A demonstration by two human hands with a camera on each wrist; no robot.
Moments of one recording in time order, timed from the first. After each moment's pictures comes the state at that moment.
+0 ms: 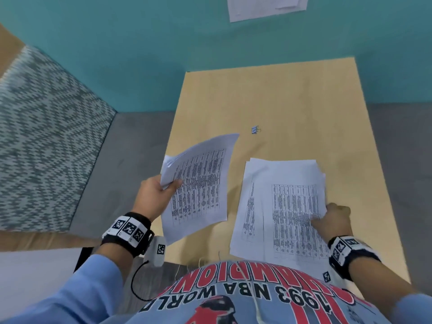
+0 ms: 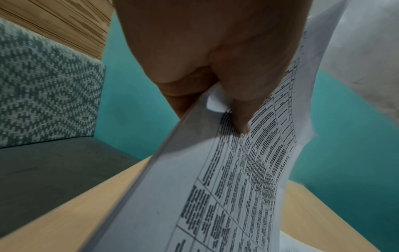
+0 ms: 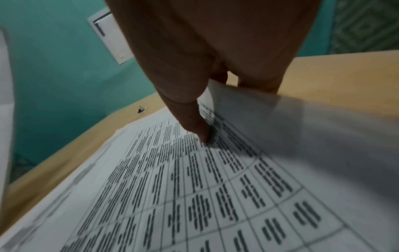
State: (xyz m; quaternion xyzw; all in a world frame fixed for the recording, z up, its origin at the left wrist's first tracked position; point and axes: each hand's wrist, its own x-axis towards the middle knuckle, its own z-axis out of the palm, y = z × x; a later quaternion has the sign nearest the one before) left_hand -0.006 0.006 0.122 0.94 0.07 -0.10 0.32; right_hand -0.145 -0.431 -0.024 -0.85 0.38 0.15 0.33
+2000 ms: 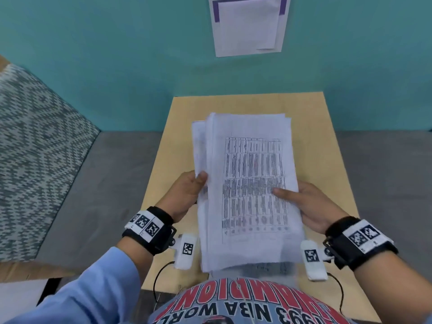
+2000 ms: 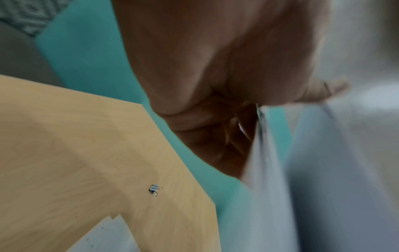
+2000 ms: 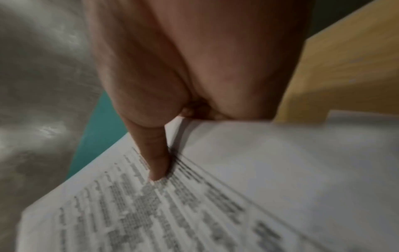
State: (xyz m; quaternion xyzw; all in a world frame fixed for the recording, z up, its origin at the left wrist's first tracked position) left_hand 0.014 -0.109 0.170 0.71 -0.04 -0.28 0.65; right_hand -0.070 -0.419 0.145 -0.57 0.18 0.18 0.79
